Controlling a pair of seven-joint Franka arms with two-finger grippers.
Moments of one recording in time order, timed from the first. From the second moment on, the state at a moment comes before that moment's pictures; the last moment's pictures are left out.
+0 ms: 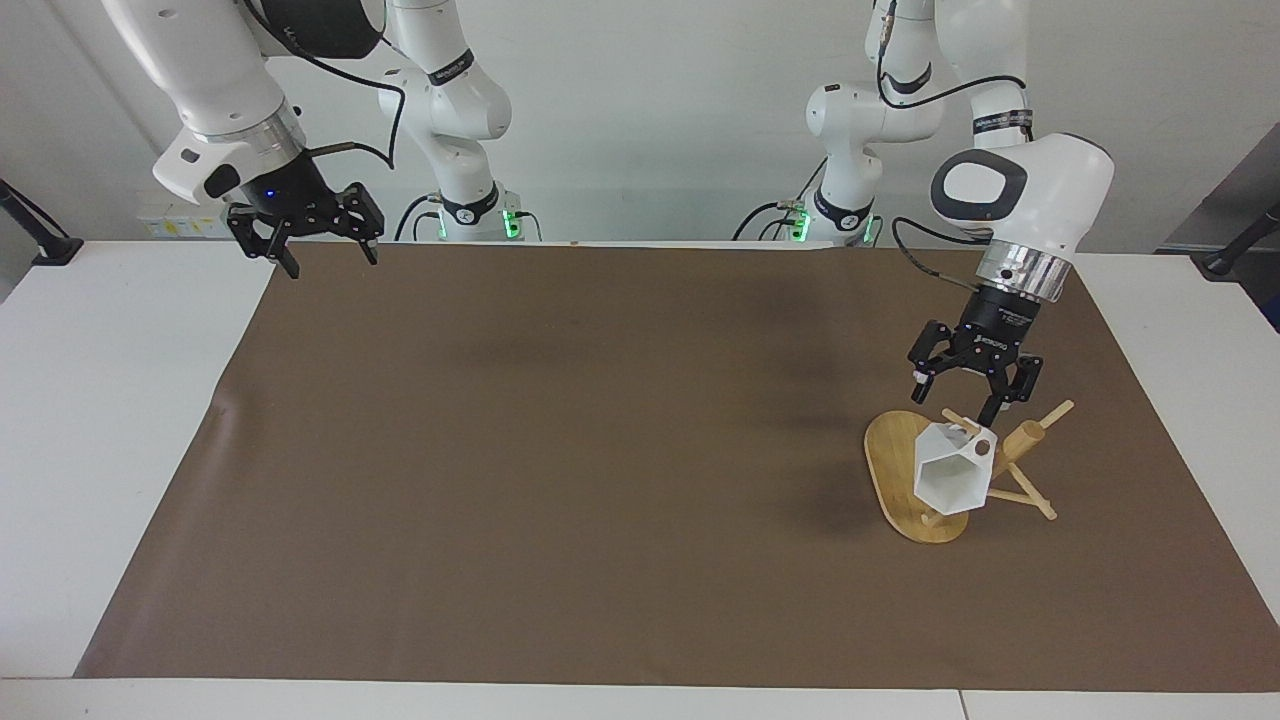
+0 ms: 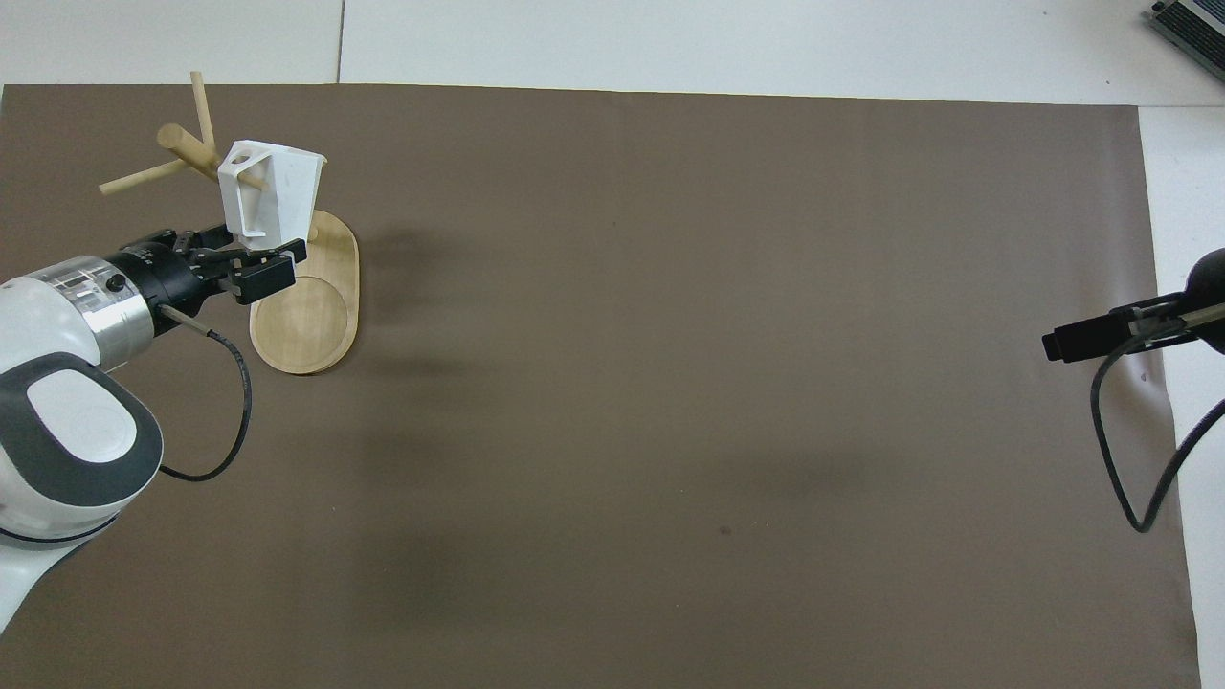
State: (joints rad) left arm -0.06 -0.04 -0.06 -2.18 -0.79 2.73 -2.38; right arm -0.27 -0.05 0.22 -1.64 0.04 1.57 -0.25
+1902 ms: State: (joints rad) left arm 0.01 -0.09 -0.05 -1.96 -0.21 2.15 -0.88; right arm -0.09 -0.05 -0.07 -1.64 0.00 1.60 -0.07
